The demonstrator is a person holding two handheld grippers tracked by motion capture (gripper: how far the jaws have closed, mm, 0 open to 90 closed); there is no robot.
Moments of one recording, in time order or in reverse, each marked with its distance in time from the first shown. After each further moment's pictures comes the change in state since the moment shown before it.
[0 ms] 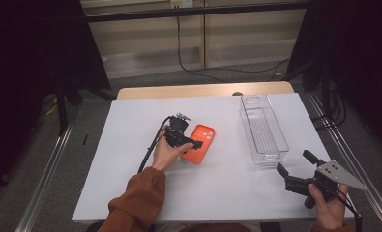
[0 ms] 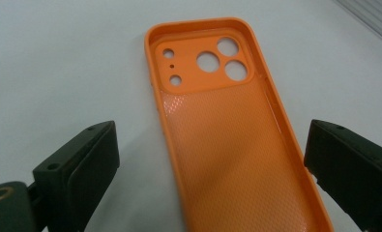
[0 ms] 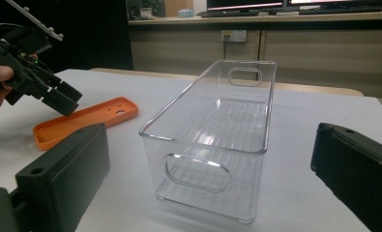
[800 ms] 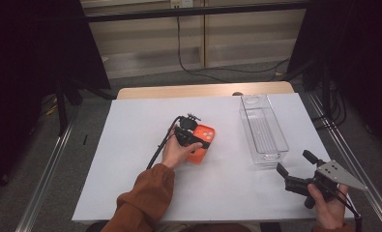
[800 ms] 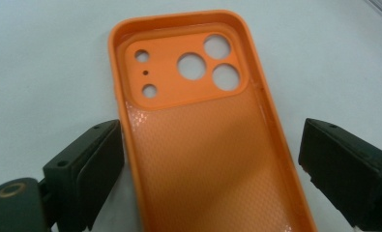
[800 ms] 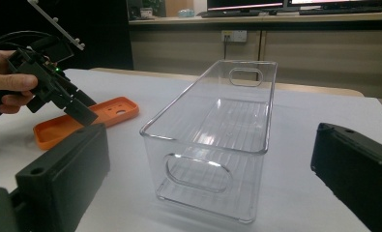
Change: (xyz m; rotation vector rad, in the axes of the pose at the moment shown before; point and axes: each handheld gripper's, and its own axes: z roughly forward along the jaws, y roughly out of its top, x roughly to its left) left arm -0.016 0.012 0.024 0.065 0.029 0.003; right arm 0.000 0.000 0.000 0.000 0.001 -0.002
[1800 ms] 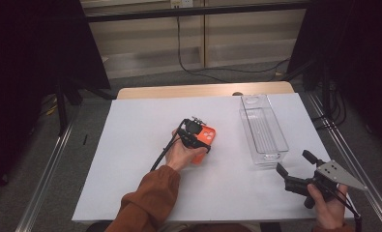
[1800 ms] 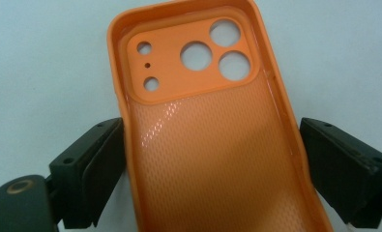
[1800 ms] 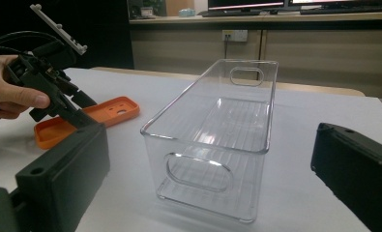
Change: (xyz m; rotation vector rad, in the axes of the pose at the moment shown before) left arm -0.015 -0.001 0.006 0.031 0.115 0.077; right arm 0.000 0.000 0.001 0.000 0.005 -0.004
